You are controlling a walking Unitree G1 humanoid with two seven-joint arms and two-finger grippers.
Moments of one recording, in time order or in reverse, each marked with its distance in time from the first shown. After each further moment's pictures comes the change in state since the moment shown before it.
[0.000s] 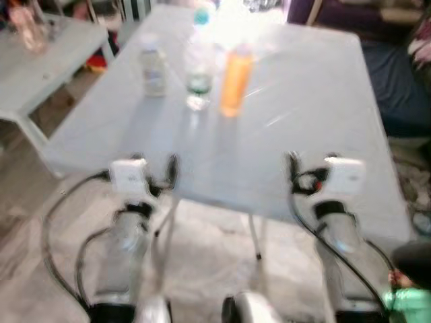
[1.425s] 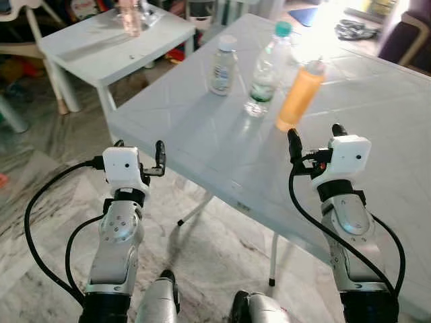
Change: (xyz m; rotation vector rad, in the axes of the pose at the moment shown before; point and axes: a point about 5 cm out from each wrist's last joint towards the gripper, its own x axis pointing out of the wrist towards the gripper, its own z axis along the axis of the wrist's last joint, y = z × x) left arm 0.008 0.017 0.020 0.156 -0.041 0.160; right arm 0.020 0.005 0.029 -0.104 -0.131 0.110
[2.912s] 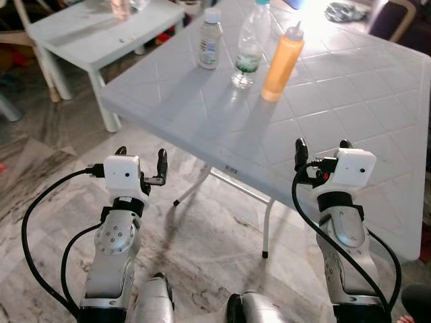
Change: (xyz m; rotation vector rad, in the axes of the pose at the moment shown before) left arm -0.016 0.000 -0.003 0.004 0.018 -0.042; right arm -0.017 -0.001 -0.011 0.056 0.055 -0.142
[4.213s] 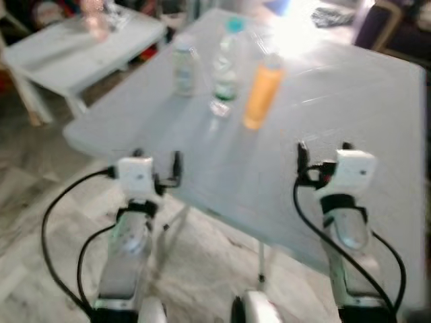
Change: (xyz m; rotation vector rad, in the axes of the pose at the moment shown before) left arm 0.000 -0.020 0.001 -0.058 -0.016 -0.085; right arm -0.001 0.001 -0.002 -0.021 0.001 0.020
